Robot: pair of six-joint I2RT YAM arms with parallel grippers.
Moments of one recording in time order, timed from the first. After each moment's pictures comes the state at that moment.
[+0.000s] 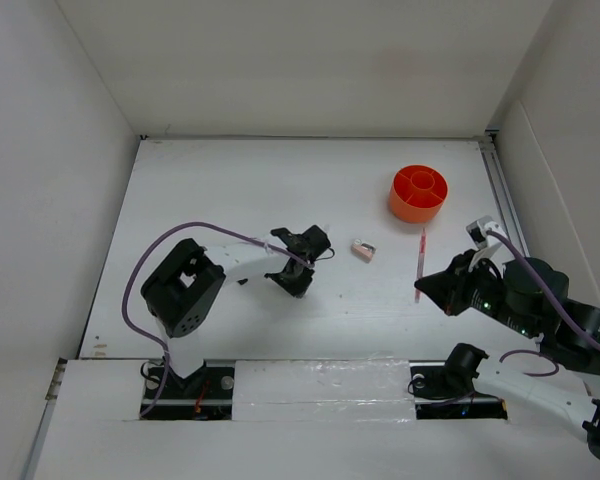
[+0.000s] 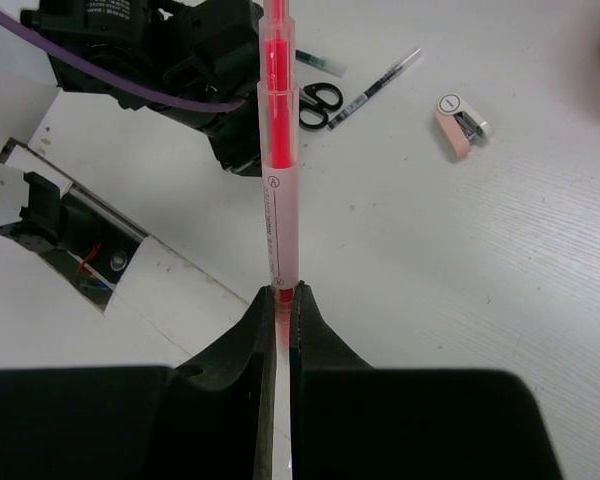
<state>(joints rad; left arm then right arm) -0.86 1.79 1.14 -0.84 -0.19 -1.74 0.89 0.54 1.13 -0.98 0.16 0.46</state>
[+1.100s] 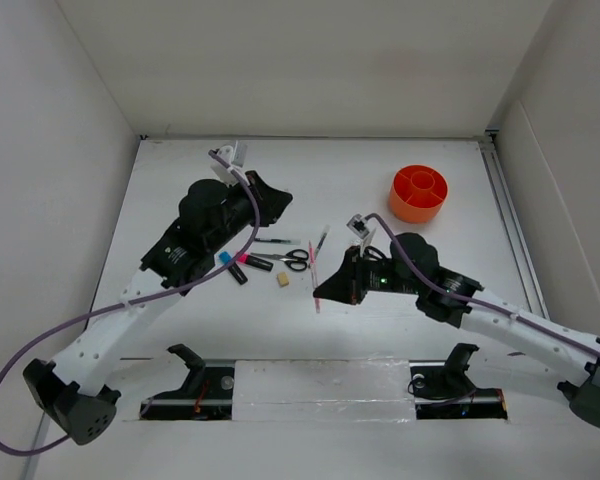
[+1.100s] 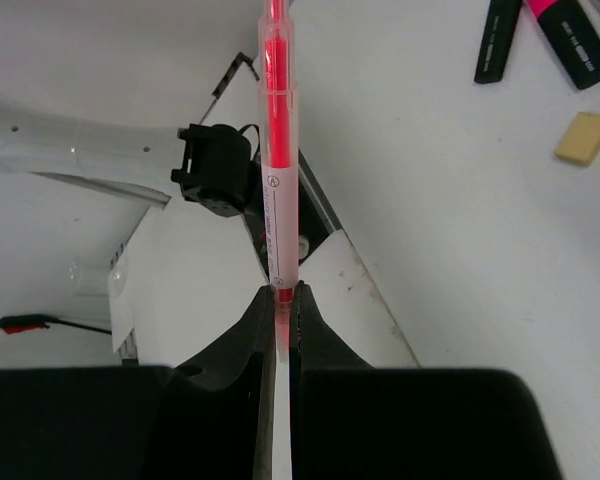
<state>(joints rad) -0.64 1.03 1.09 -0.24 0.00 -0.62 0.90 0.96 0.72 -0.02 -0.41 0.70</state>
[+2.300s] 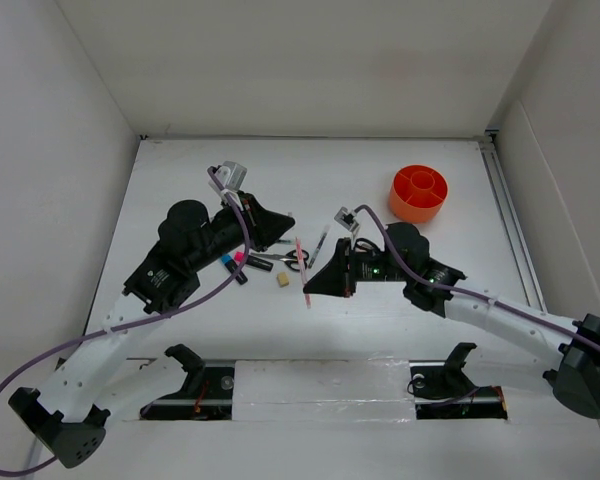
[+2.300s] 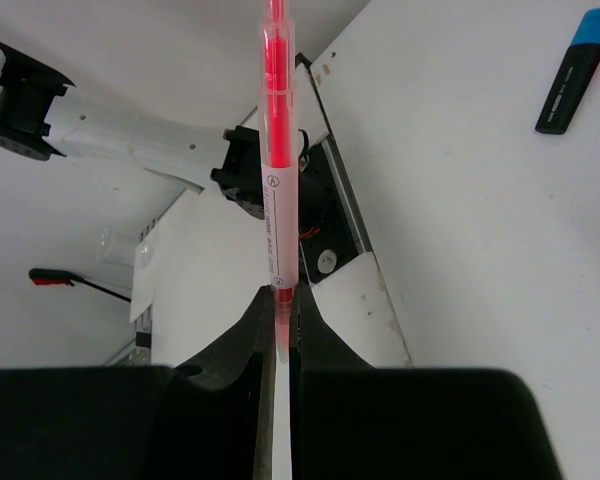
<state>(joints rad) -0.64 0.86 0.99 -0.23 0.24 -0.54 0.84 1.11 0.73 0.22 -0.64 0.68</state>
